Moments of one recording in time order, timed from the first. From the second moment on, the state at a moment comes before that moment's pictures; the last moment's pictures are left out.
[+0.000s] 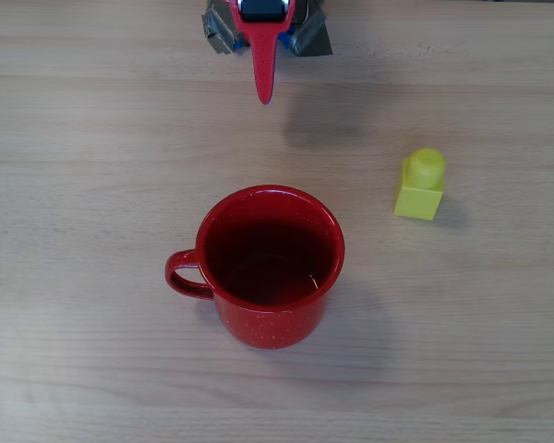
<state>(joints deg) -2.5 188.8 173.0 63.8 3.5</state>
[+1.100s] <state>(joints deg) -6.2 183.7 161.8 65.5 2.8</state>
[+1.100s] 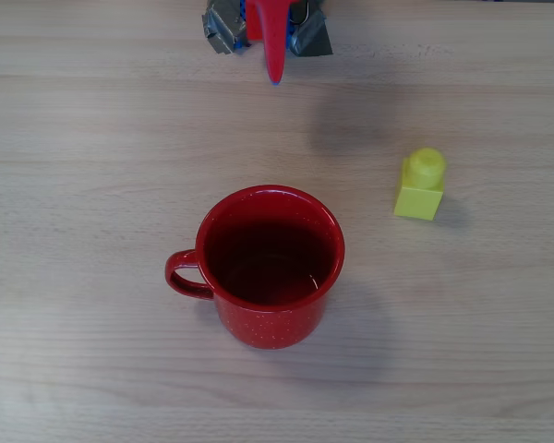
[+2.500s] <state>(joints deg) -38.3 116.5 97.3 85.5 42.4</state>
